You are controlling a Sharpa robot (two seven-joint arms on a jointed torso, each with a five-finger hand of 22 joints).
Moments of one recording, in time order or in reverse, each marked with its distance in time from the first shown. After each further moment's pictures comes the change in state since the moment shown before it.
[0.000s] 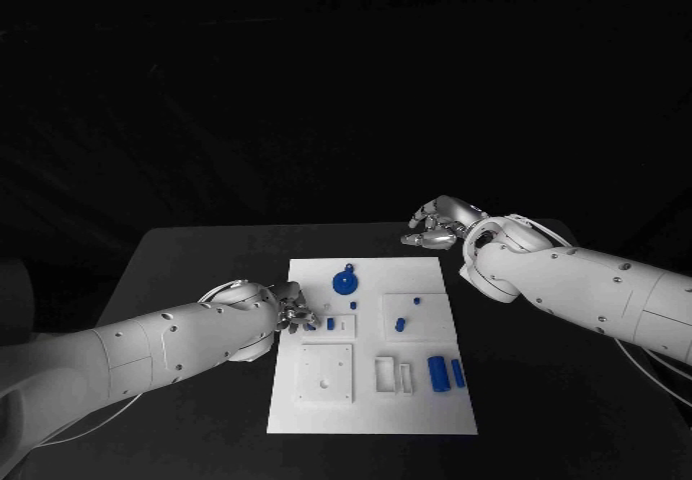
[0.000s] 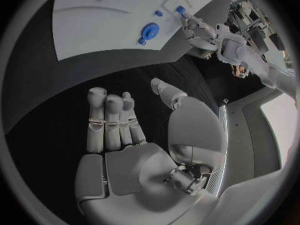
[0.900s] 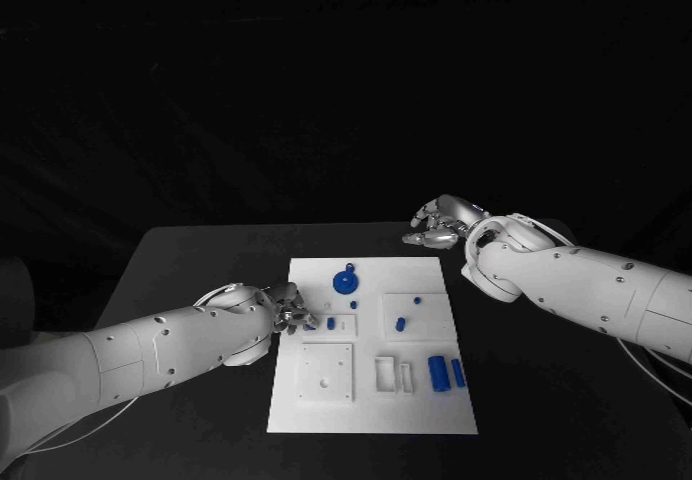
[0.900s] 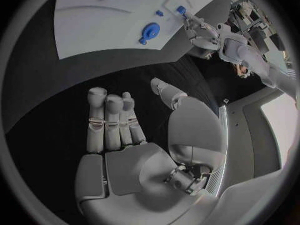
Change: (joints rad) left arm -0.006 -0.030 -0.003 0.033 0.016 -0.045 0.019; left_hand 0.005 -0.005 -0.007 -0.016 0.027 -0.002 -0.002 -0.056 -0.071 0.004 -0.004 -0.012 -0.004 0.000 0.000 -0.004 -0.007 0.000 0.000 0.000 -0.004 -0.001; right arm 0.001 -0.005 0.000 0.002 0.000 -0.002 -0.001; right_hand 0.000 0.000 0.000 0.000 0.000 0.002 -0.002 0.000 0.000 0.000 0.000 0.000 0.001 0.000 0.000 0.000 0.000 0.000 0.002 -0.002 0.000 -0.001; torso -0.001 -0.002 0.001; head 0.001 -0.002
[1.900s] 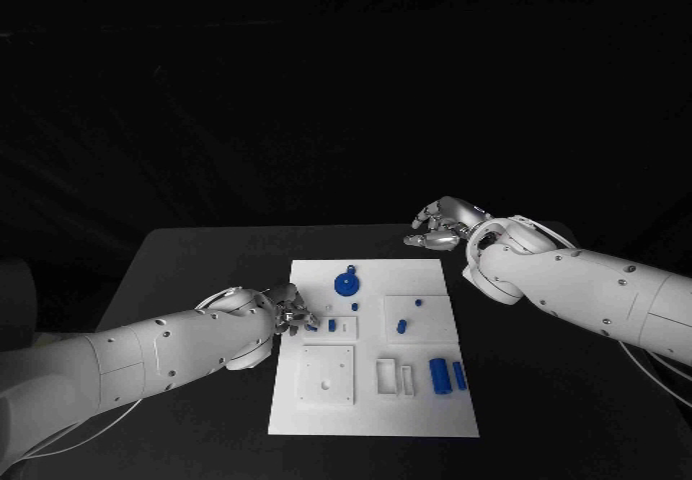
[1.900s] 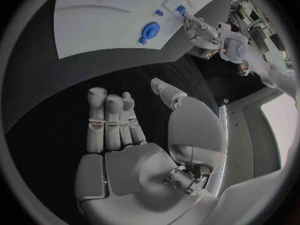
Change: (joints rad) left arm -0.002 -0.005 -0.004 0.009 0.034 -0.050 -0.005; left_hand -0.021 0.021 0.002 0.012 -0.019 0.000 0.004 -0.030 -0.028 -0.002 0.002 -0.008 -0.004 -0.003 0.003 -0.004 -0.007 0.000 0.000 0.000 -0.008 0.000; right arm 0.002 0.001 0.000 0.001 -0.001 -0.002 -0.001; right_hand 0.000 0.000 0.000 0.000 0.000 -0.002 0.002 0.000 0.000 -0.001 0.000 0.000 0.001 0.000 0.000 0.000 0.000 0.000 0.003 0.002 0.000 0.000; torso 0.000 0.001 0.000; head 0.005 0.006
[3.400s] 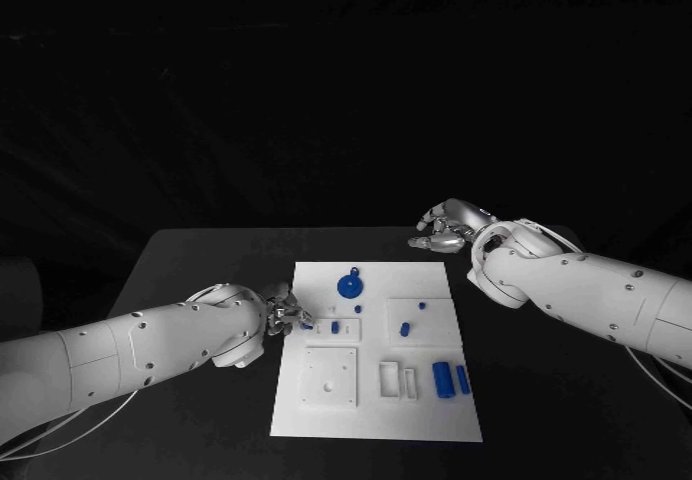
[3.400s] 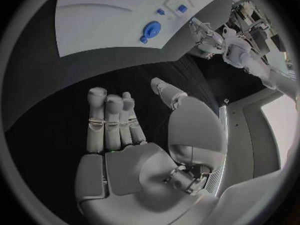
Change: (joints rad) left arm 0.040 -0.084 -0.004 0.091 0.102 0.014 -0.016; left_hand 0.004 0.006 0.000 -0.004 0.005 -0.002 0.007 -0.039 -0.003 -0.005 0.005 -0.009 -0.004 -0.005 0.002 0.000 -0.004 0.000 0.000 0.000 0.000 0.000; right arm 0.001 -0.002 0.000 0.001 -0.005 -0.010 -0.005; right_hand 0.004 -0.004 0.000 0.000 -0.012 0.001 -0.001 0.000 0.001 0.006 -0.001 -0.005 0.004 0.000 0.000 0.000 0.002 0.000 -0.002 0.002 0.004 0.000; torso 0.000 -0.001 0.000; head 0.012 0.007
